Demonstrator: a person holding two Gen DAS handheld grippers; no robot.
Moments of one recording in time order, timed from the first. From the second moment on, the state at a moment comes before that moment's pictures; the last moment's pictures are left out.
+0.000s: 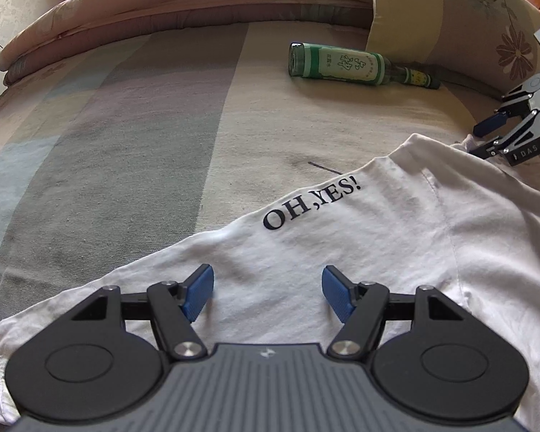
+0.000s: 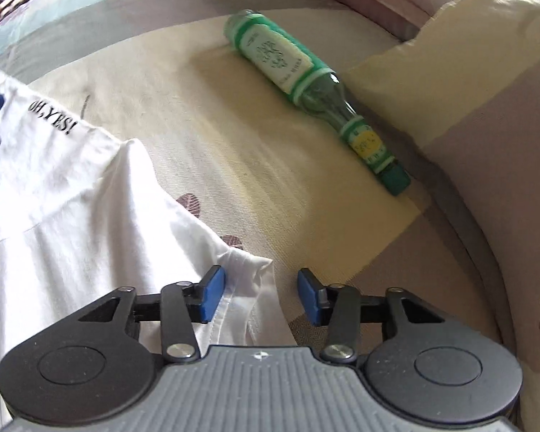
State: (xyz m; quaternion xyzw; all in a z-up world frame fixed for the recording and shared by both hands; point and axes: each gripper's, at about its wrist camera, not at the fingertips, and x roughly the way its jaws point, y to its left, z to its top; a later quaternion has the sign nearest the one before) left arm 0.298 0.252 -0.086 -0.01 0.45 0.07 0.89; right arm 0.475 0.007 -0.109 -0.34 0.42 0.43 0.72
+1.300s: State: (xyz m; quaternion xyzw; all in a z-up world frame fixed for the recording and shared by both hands) left arm 0.405 0.116 -0.087 0.04 0.41 -0.18 0.89; right arm 0.470 -0.149 -0.099 -0.12 0.51 0.14 0.84
